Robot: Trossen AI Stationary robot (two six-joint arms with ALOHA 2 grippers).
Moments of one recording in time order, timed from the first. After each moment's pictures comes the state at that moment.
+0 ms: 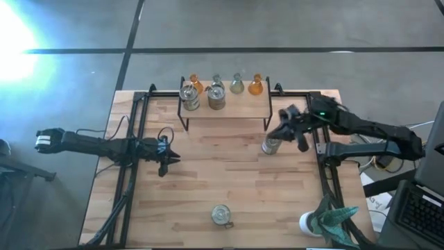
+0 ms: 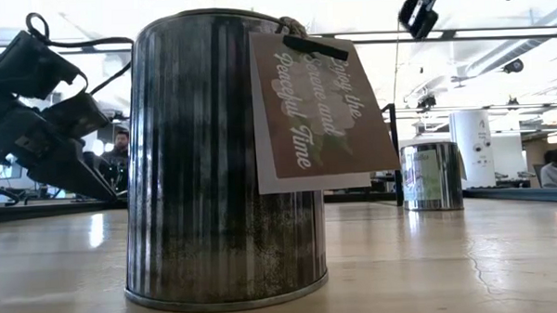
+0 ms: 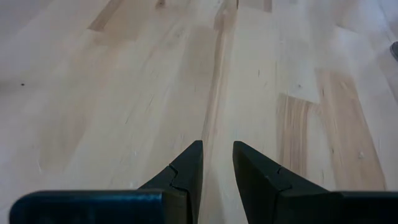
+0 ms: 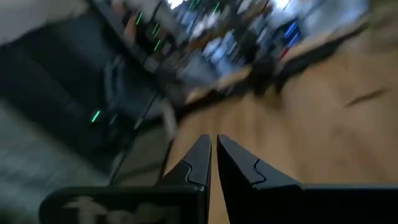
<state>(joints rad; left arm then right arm) 0.04 0.61 0.01 0.01 0.01 -0.23 -0.29 0.82 0.76 -0.11 -0.55 0.48</state>
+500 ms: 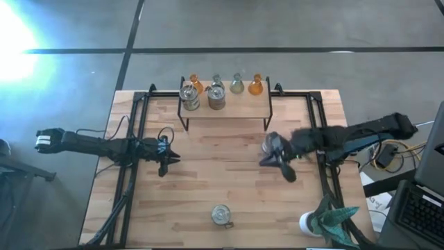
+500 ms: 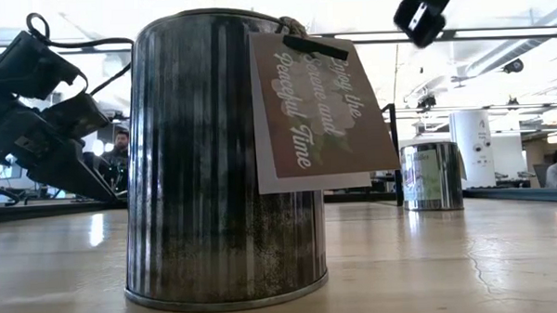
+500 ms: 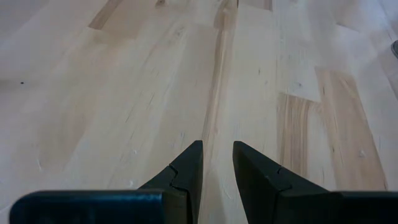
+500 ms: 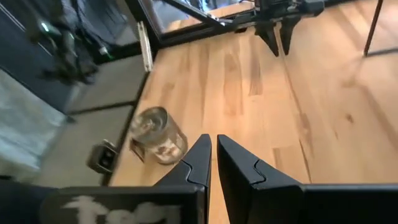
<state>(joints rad) 0.04 0.62 0.01 0.01 0.01 -0.23 0.15 1.01 0.77 -0.21 -0.15 0.36</state>
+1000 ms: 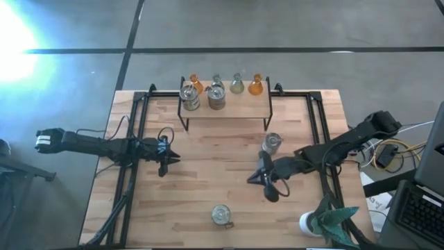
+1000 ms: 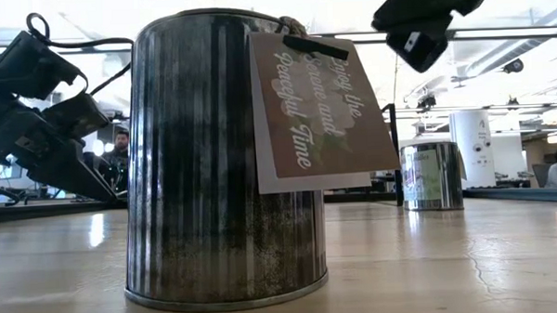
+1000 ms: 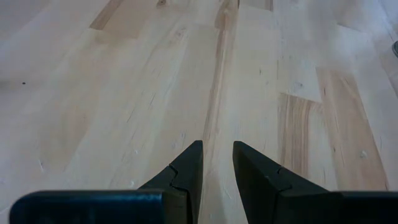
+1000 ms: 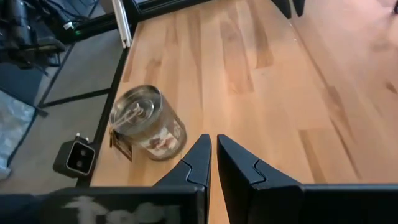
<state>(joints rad) 0.04 0.62 0.01 0.01 0.00 -0.23 0.38 1.31 0.78 -0.01 0.13 0.49</state>
